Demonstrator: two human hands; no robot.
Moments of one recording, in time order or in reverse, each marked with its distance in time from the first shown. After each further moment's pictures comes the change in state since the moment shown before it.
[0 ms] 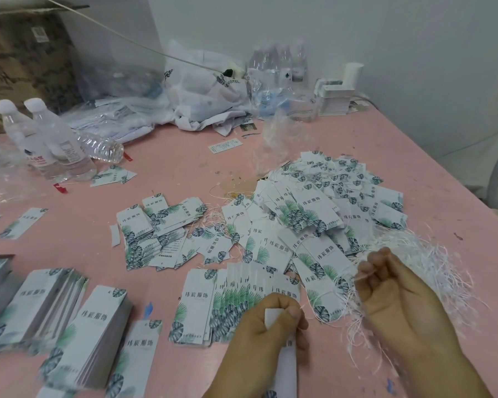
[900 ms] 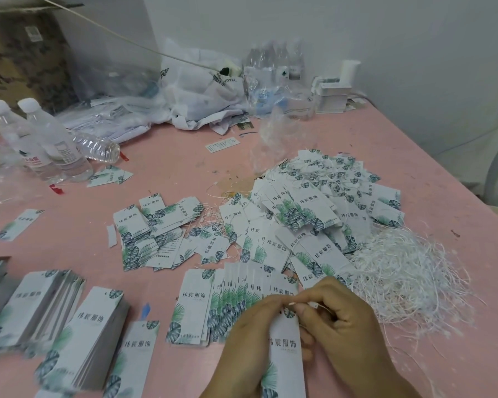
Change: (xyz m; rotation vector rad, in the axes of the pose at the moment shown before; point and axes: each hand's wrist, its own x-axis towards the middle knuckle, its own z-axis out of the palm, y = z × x) left_hand -0.001 0.006 0.005 -0.194 0.100 -0.210; right_hand -0.033 0.054 0.006 -1.226 -0.378 -0.581
